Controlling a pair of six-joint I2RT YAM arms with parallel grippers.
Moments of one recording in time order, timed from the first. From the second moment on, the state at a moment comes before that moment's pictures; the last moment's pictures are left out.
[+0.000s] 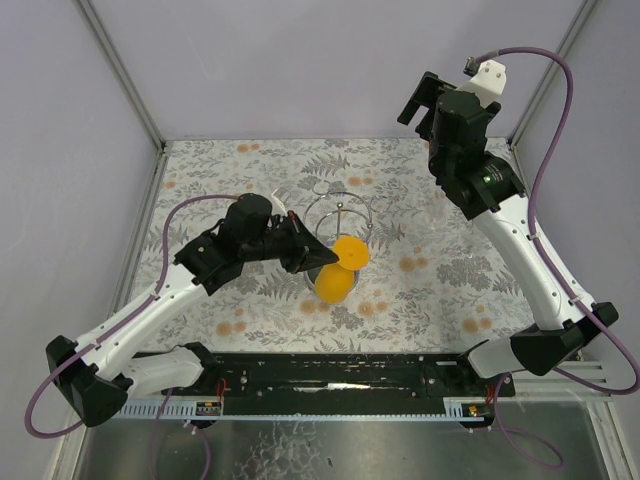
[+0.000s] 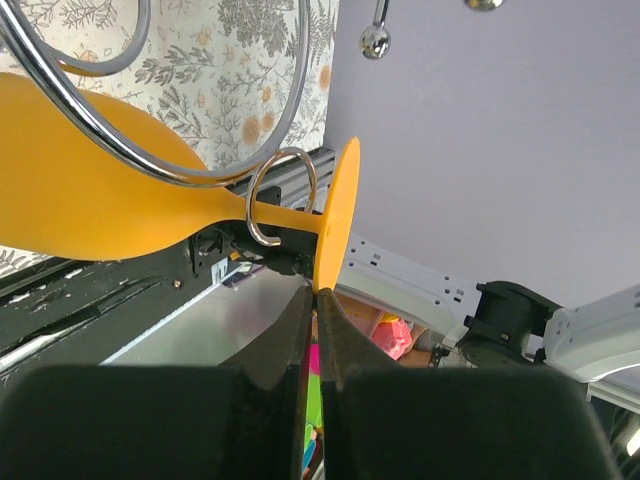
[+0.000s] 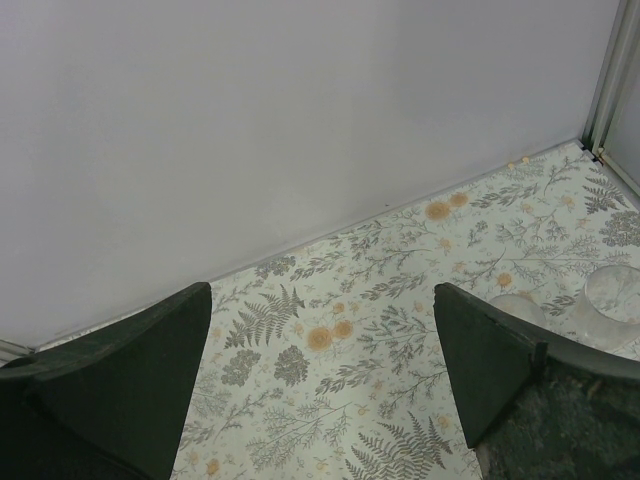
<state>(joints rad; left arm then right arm) -0.71 1.10 1.07 -0.47 0.41 -1.29 0.52 1.44 1.76 -0.45 0.70 0.42</state>
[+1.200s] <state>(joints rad) -0.80 1.14 1.22 -0.31 0.62 -1.17 0.52 1.32 1.80 -0.47 0.74 0.40</state>
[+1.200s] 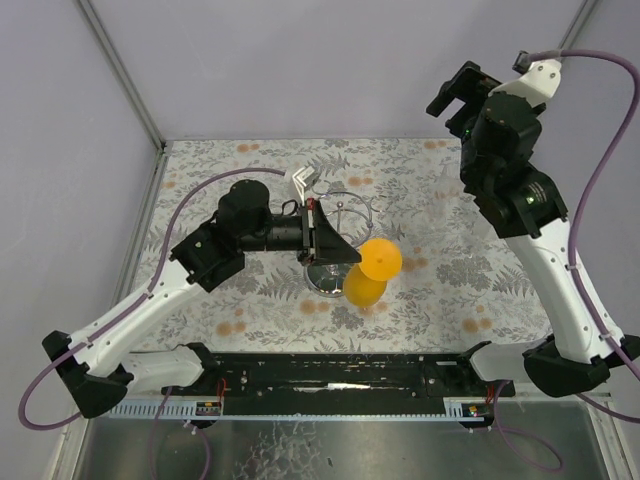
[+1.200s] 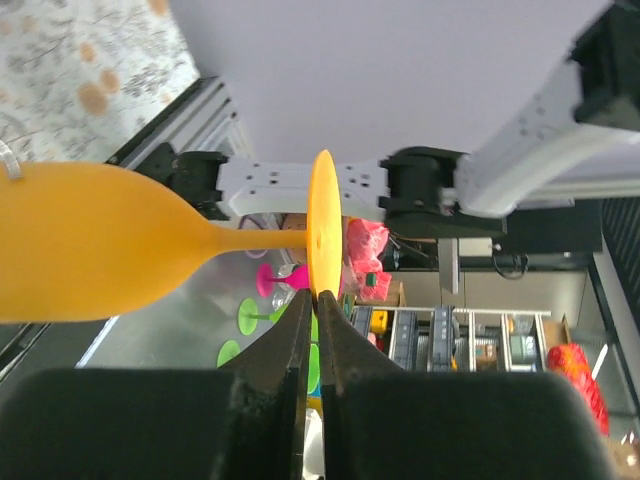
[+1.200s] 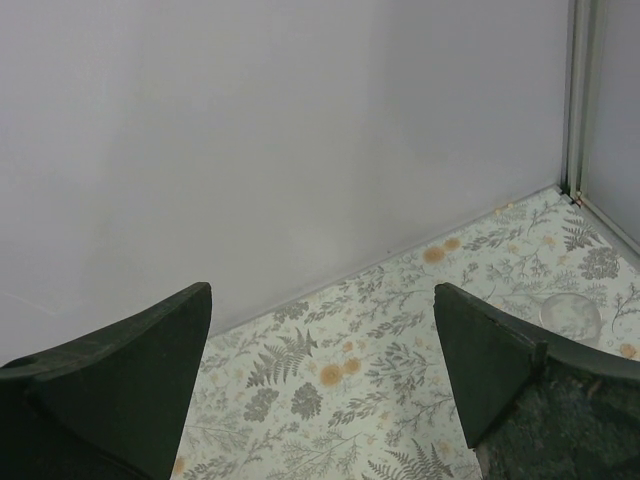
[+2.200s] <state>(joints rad) -0.81 1.28 1.65 -0.30 0.83 -0.26 0.51 1.50 2.32 -0.88 0.73 0.47</state>
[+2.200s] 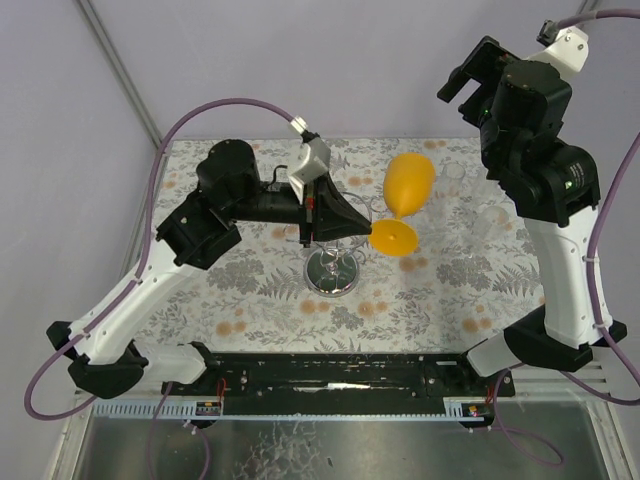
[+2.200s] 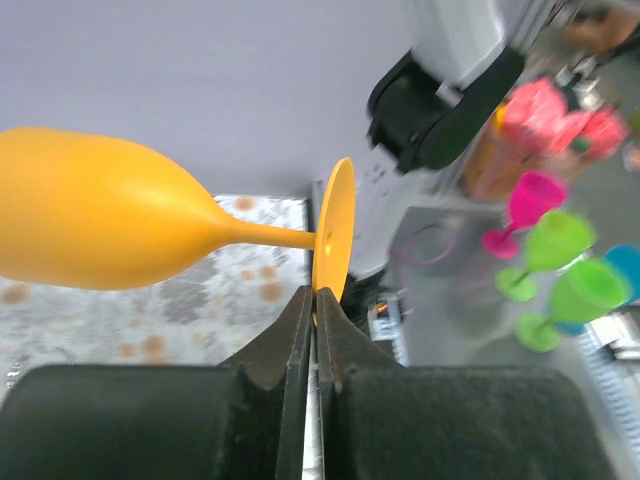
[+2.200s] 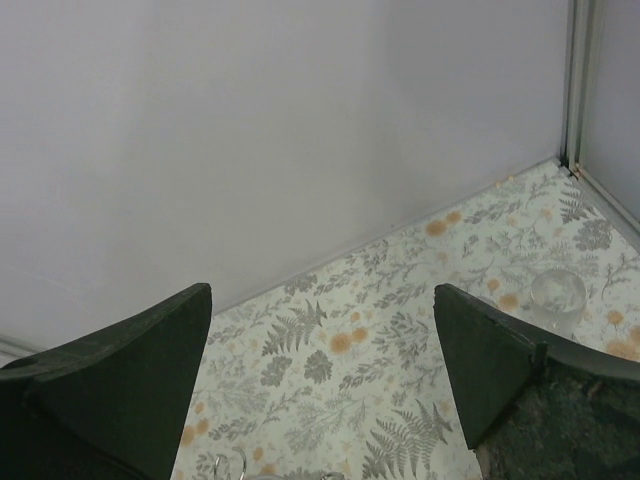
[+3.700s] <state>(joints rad) -1.16 1.18 1.20 -0.35 0.46 1.13 0.40 1.40 2.15 -1.49 0.24 0.64</state>
